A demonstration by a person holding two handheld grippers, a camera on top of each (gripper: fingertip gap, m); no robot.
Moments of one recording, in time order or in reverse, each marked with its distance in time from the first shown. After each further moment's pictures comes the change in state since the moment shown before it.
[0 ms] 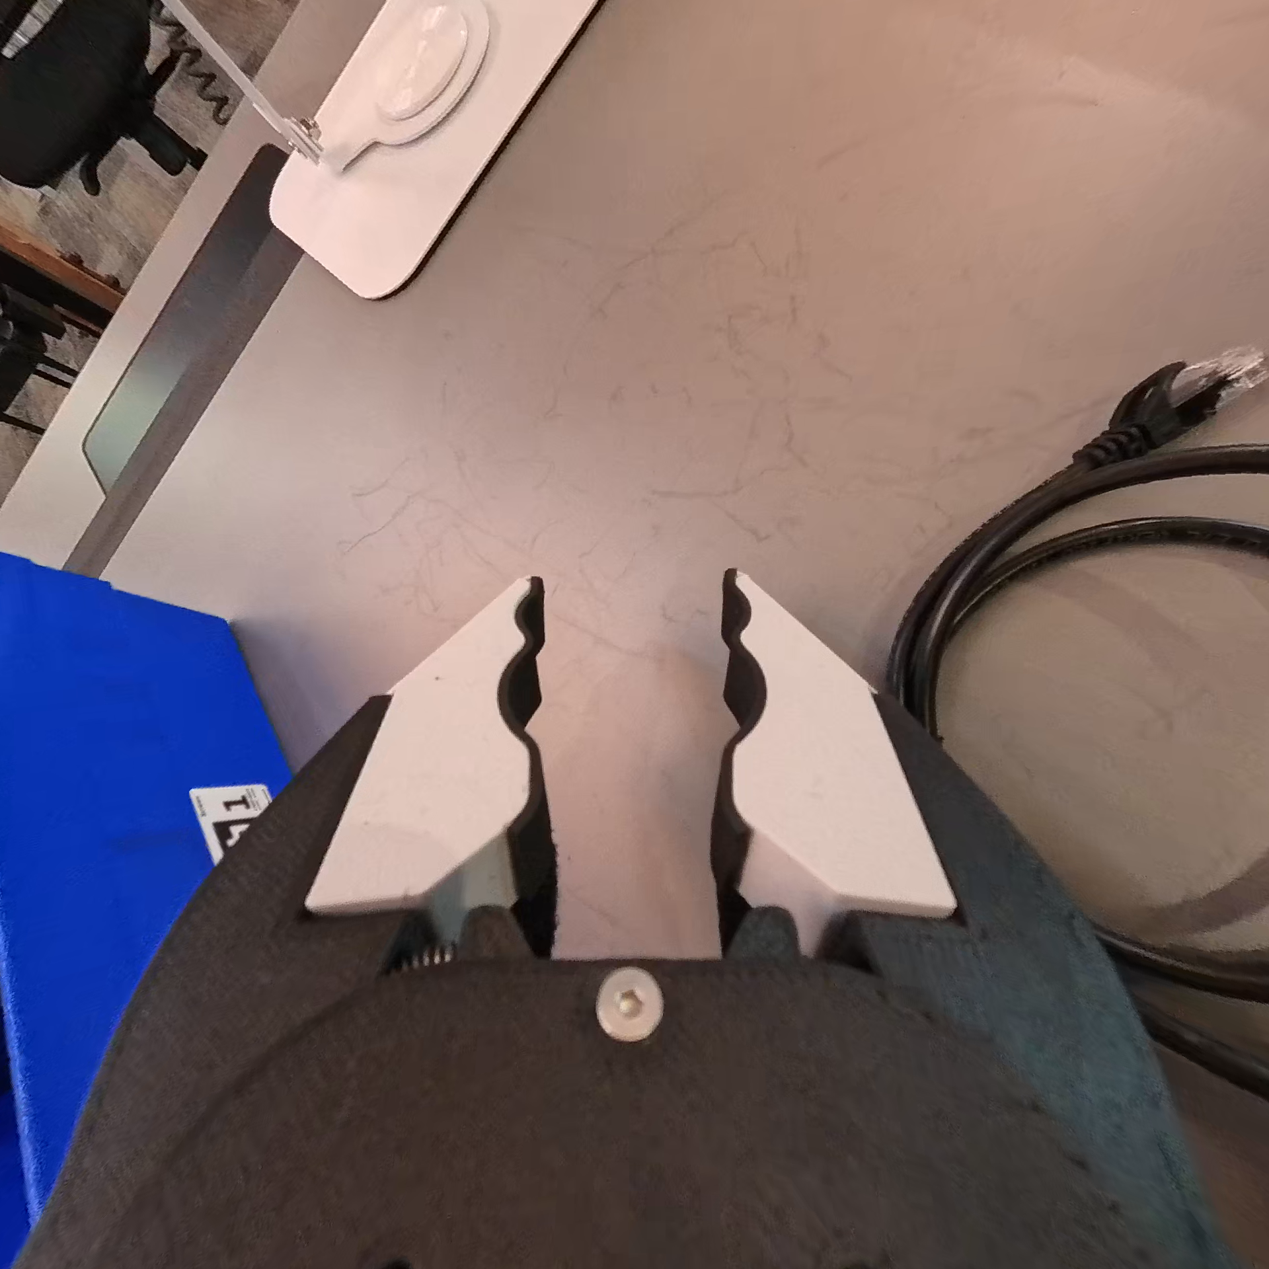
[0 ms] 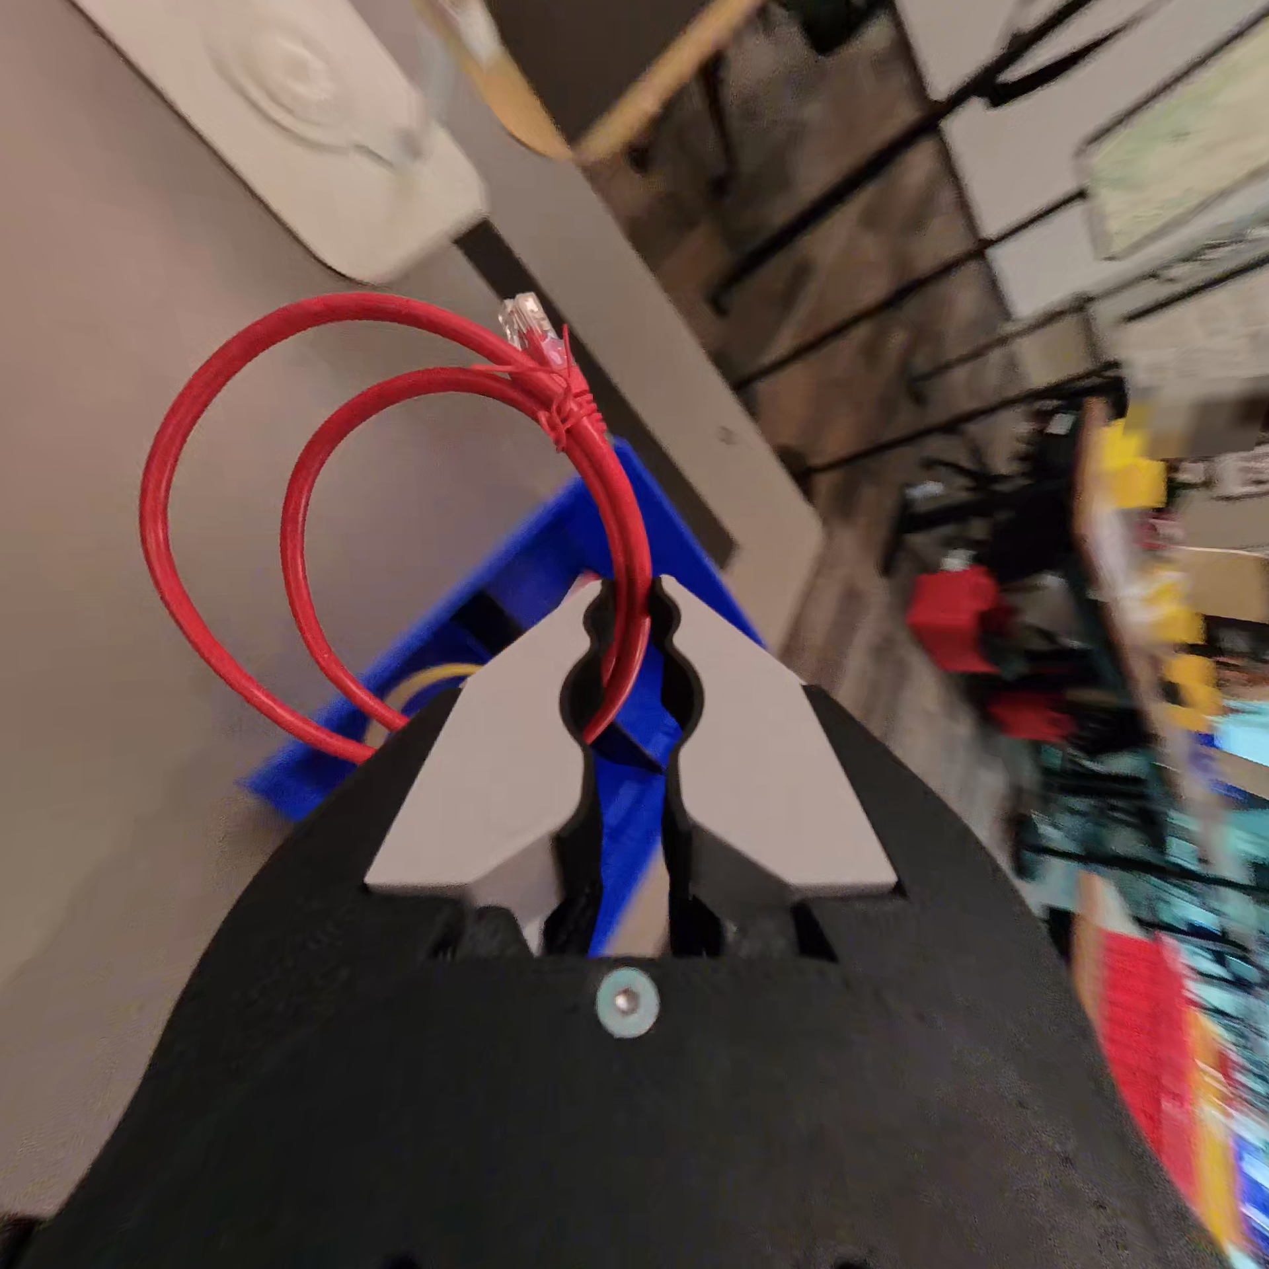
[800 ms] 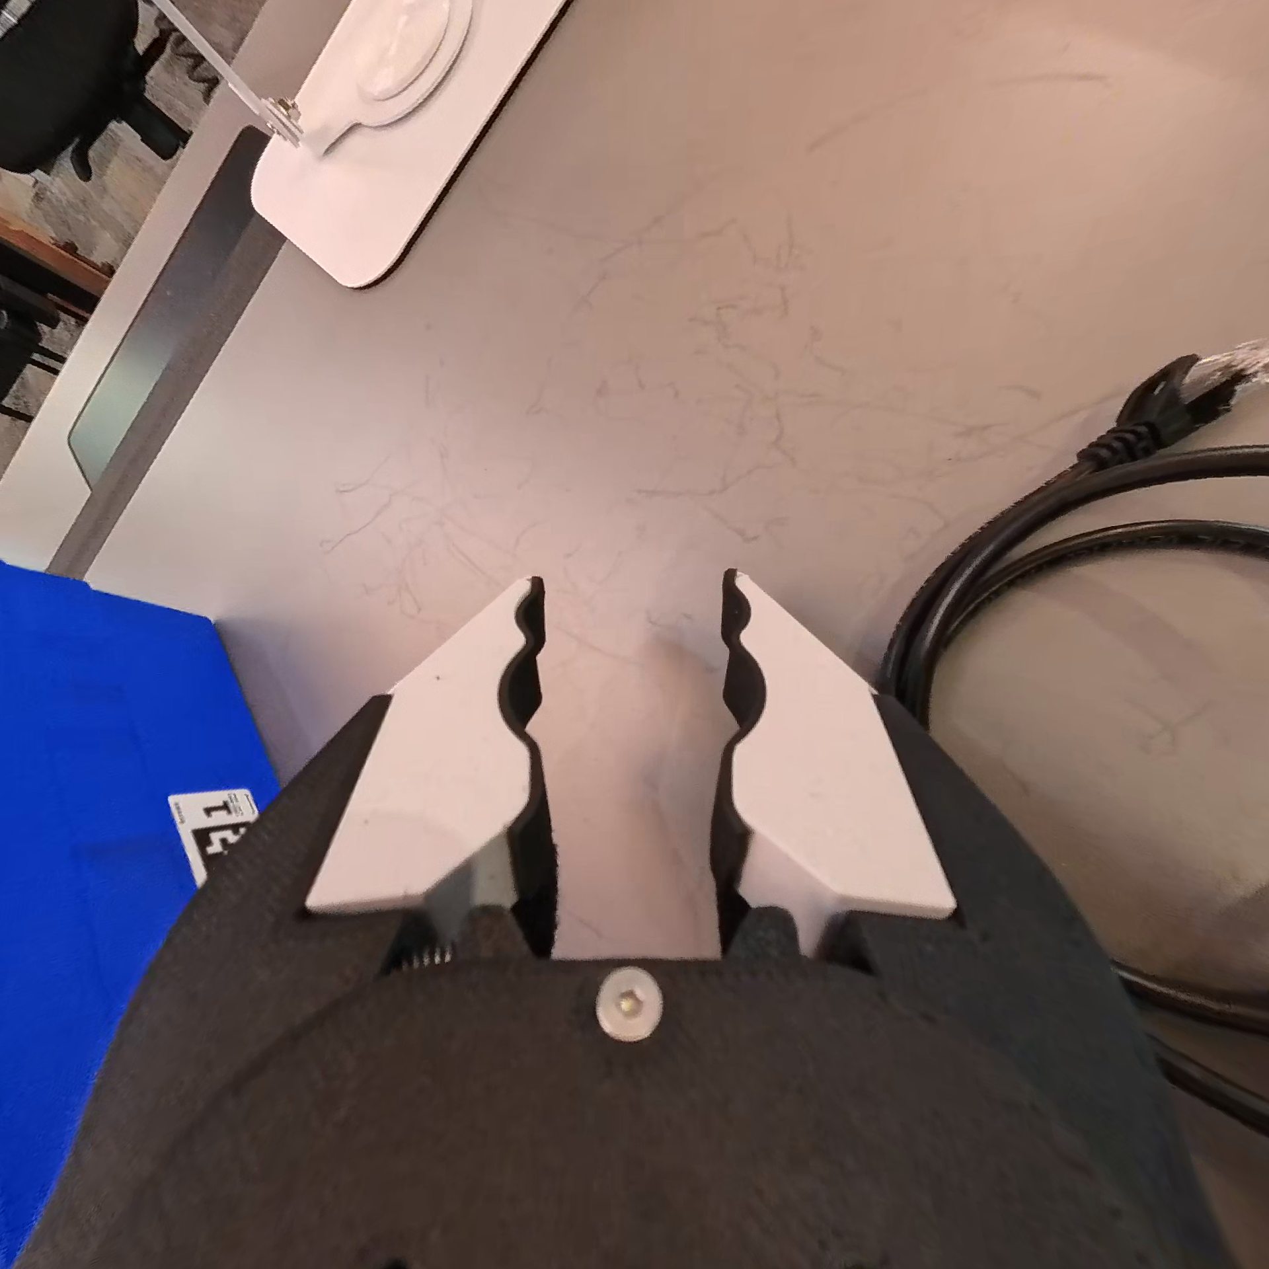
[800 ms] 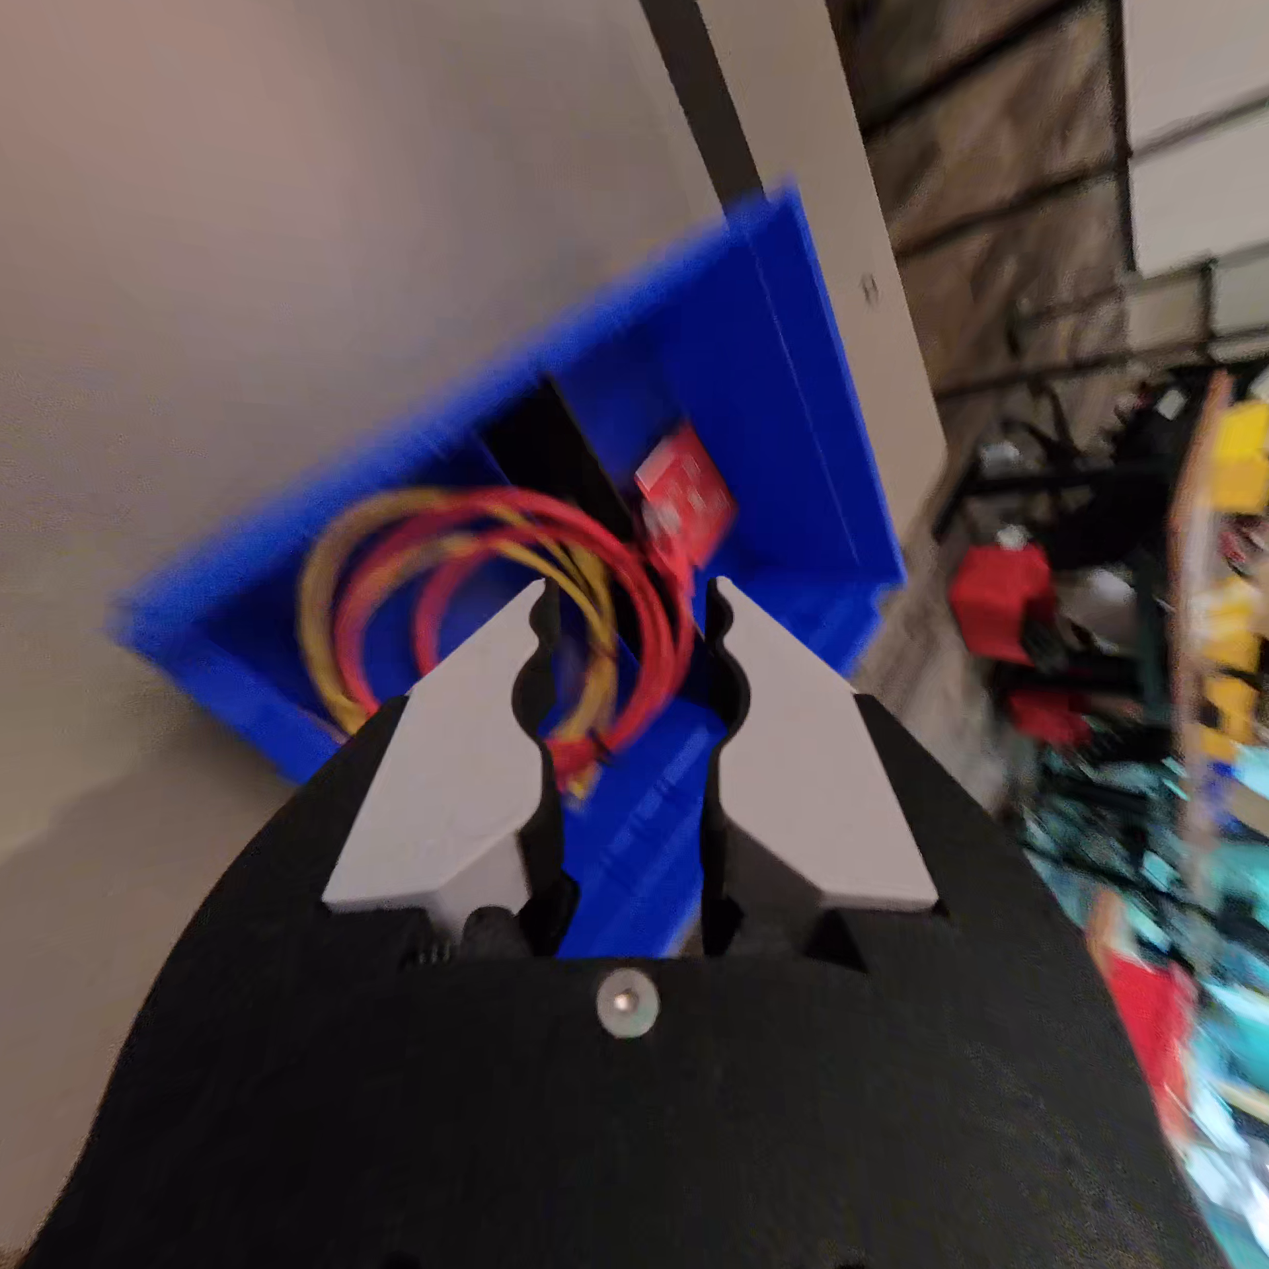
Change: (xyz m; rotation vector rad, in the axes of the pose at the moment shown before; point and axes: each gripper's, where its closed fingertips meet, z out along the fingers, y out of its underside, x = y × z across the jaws) left arm 0.005 0.002 0.007 -0.019 -0.004 0.003; right arm -0.072 0.087 0.066 -0.094 -0.163 -0.102
